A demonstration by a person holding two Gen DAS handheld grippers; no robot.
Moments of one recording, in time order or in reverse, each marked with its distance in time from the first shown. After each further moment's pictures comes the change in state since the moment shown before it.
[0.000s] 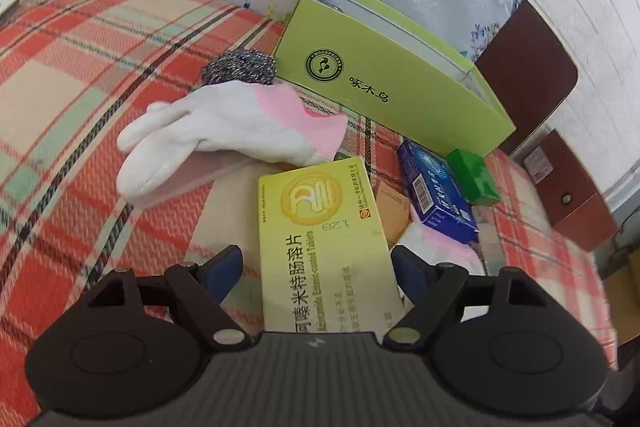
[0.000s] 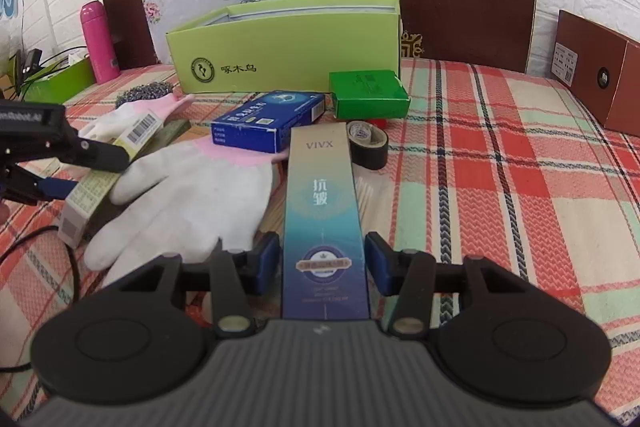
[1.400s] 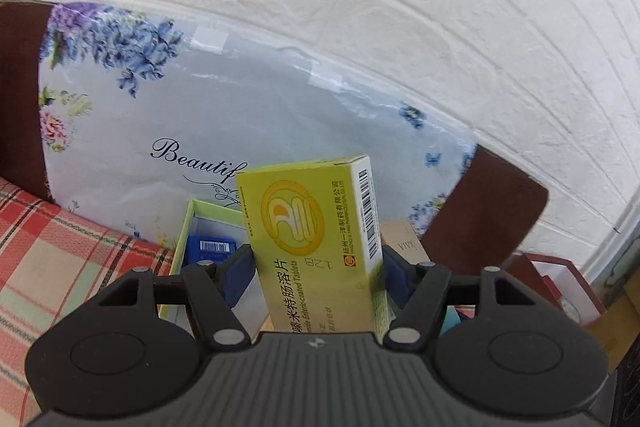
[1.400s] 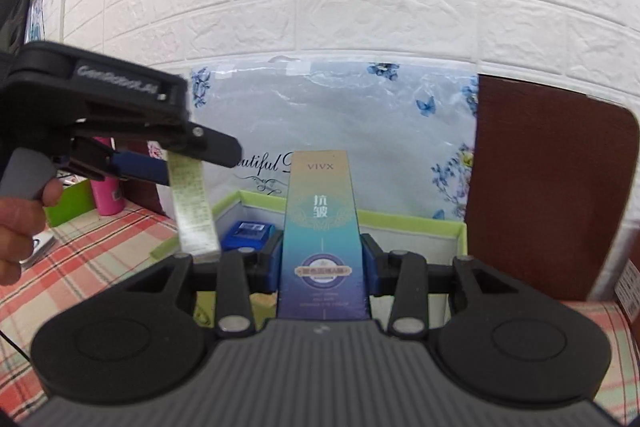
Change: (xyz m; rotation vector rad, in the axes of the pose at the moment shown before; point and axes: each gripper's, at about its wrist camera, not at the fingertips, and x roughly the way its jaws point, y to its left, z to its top) left arm 0.036 -0.084 0.198 0.155 -0.227 -0.096; right arm 0.076 0.007 0.194 -0.144 -0.334 0.085
